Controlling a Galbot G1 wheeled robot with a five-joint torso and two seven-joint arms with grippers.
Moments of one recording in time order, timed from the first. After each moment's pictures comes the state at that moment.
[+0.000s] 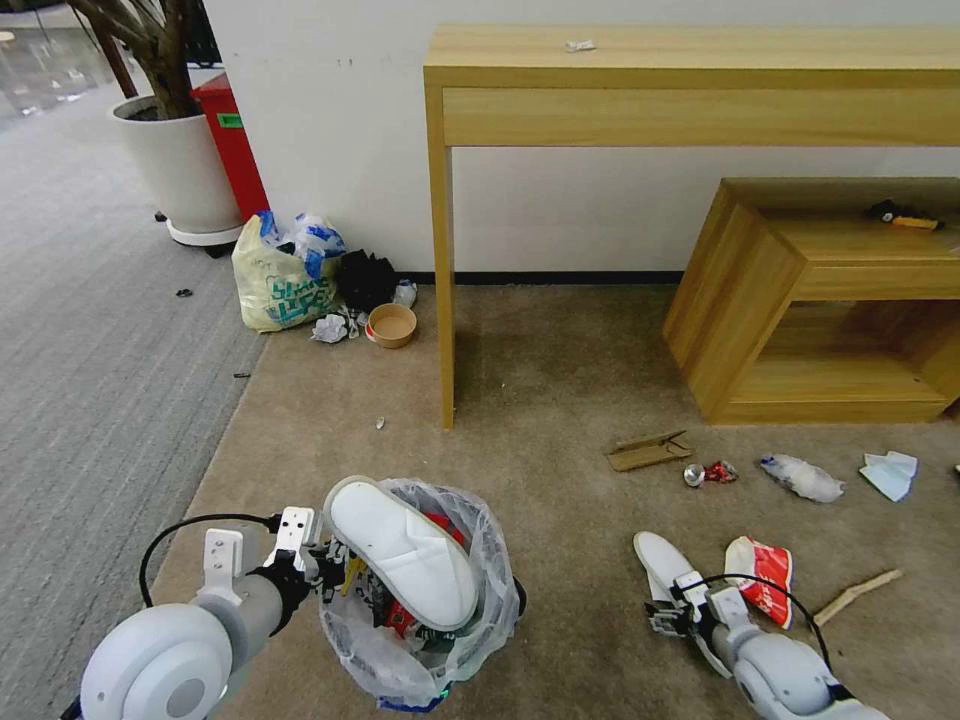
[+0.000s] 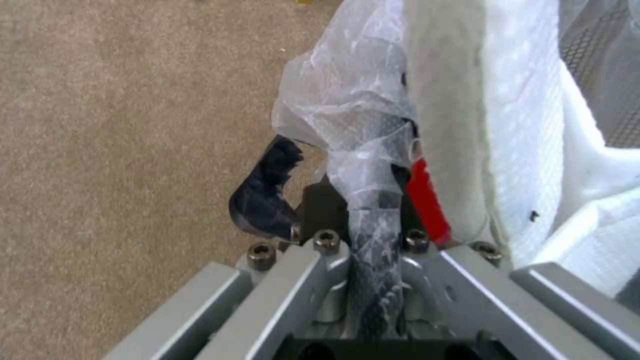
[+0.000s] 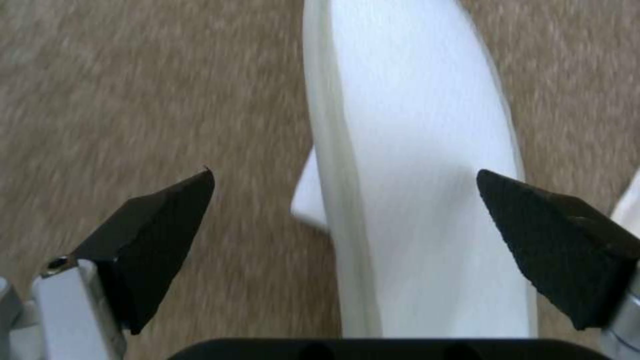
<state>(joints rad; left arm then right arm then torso) 1.56 -0.87 -0.52 -2.33 -1.02 0.74 -0.38 -1.24 0.96 0.20 1.40 0.33 -0.38 0.00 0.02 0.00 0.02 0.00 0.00</state>
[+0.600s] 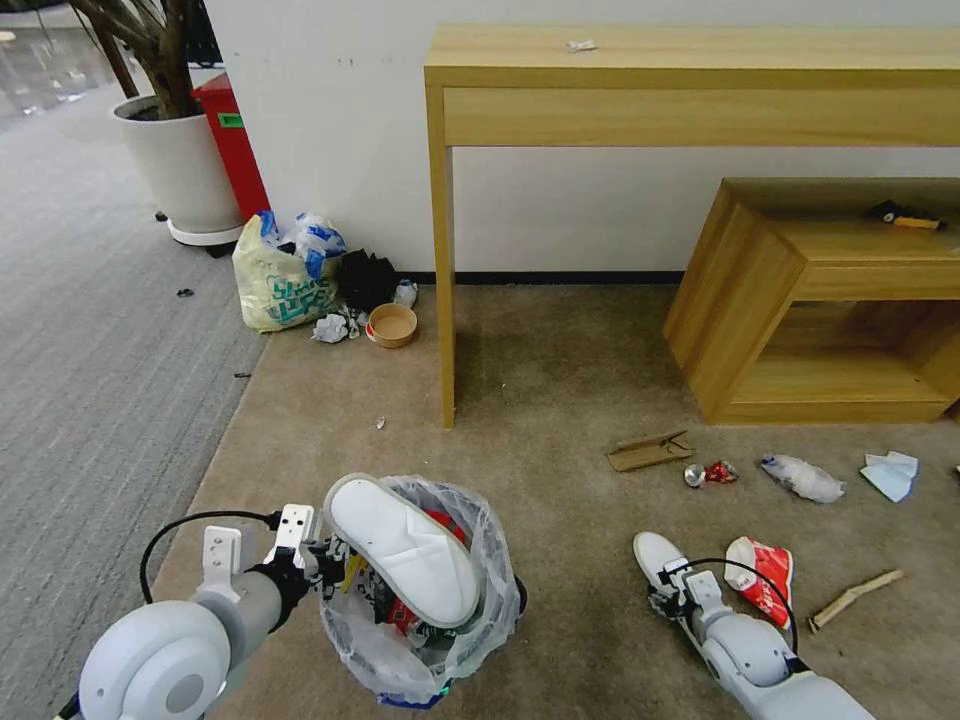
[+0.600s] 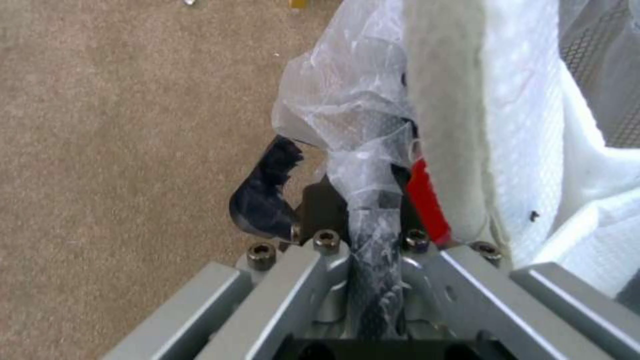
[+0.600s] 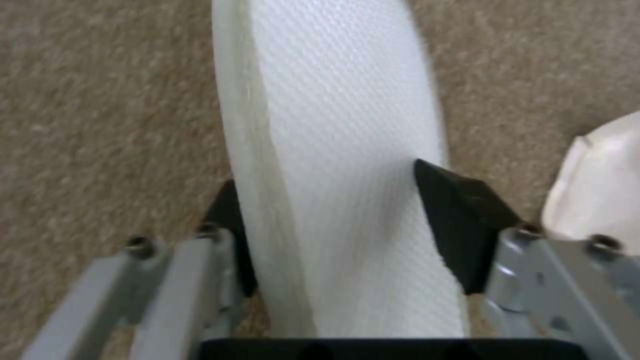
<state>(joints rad) 1.55 -0.87 -0.52 -2.32 -1.01 0.74 -0.34 -1.19 0.99 0.16 1.34 0.36 -0.41 0.18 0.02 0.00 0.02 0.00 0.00</state>
